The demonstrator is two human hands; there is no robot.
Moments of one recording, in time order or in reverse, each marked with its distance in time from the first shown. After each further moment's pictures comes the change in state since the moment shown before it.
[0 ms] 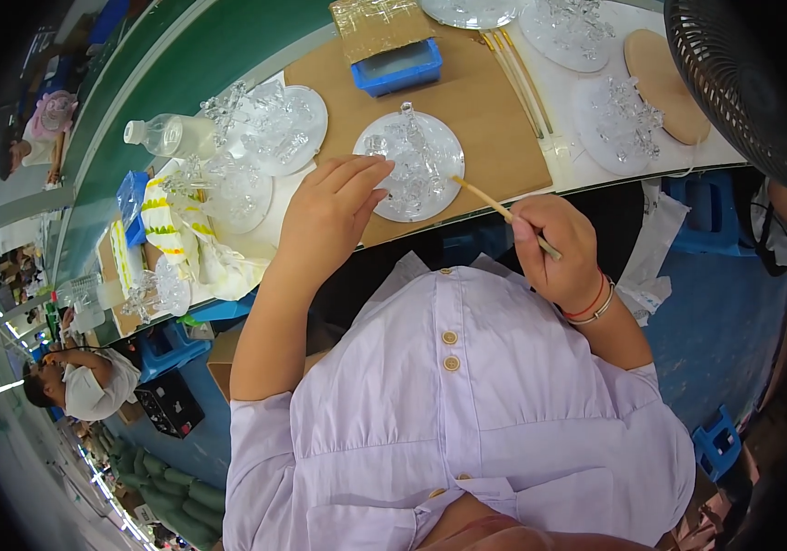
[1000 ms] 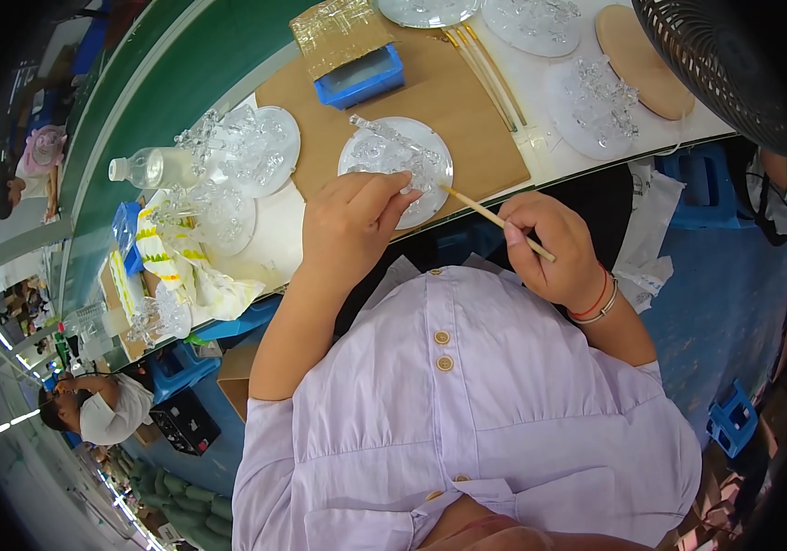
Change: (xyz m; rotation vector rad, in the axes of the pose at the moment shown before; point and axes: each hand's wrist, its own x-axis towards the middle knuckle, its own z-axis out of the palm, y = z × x) left_hand 0.025 0.030 0.033 -0.079 0.200 0.018; right_hand -0.007 0.005 -0.016 0.095 -0.031 0.080
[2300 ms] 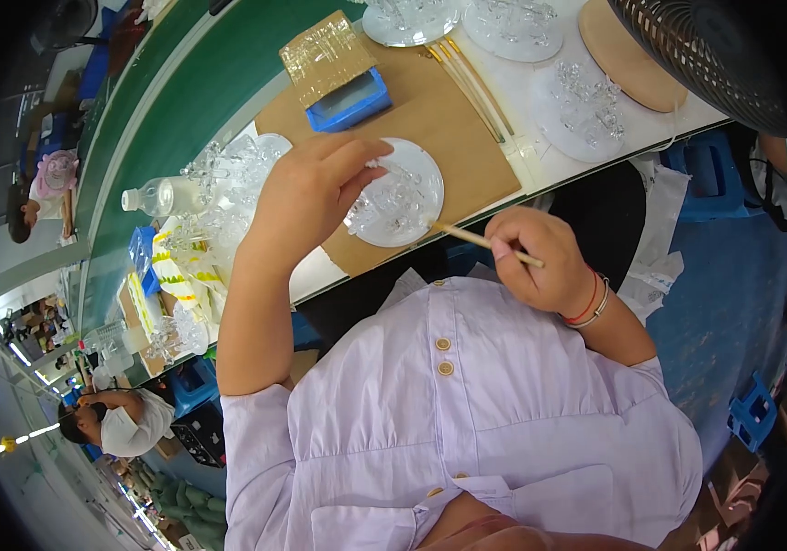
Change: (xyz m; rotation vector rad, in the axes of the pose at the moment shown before) left_hand 0.068 -0.020 -0.037 0.046 -0.374 0.147; right_hand 0.000 0.005 -0.003 0.179 -0.001 0.050
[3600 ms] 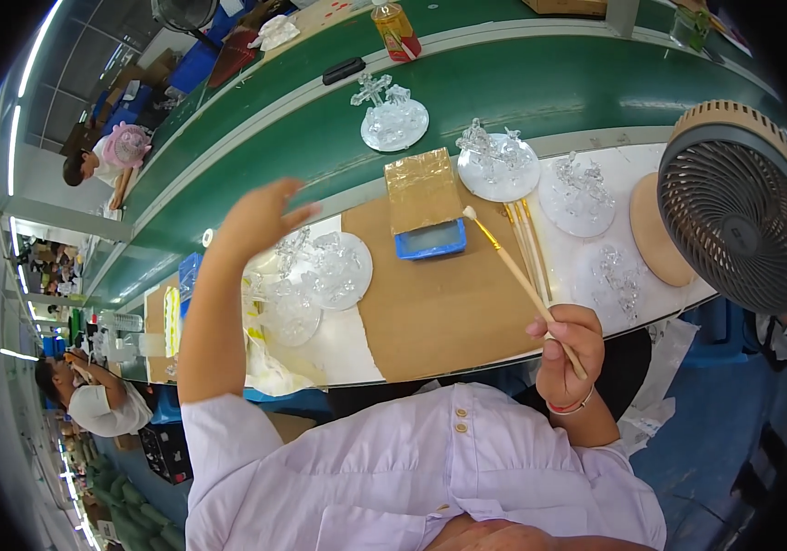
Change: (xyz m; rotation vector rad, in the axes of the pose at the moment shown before) left_hand 0.001 -0.127 -0.112 0.267 -0.200 -0.725; right_hand 0.059 0.016 -0.007 0.066 0.340 -0.246
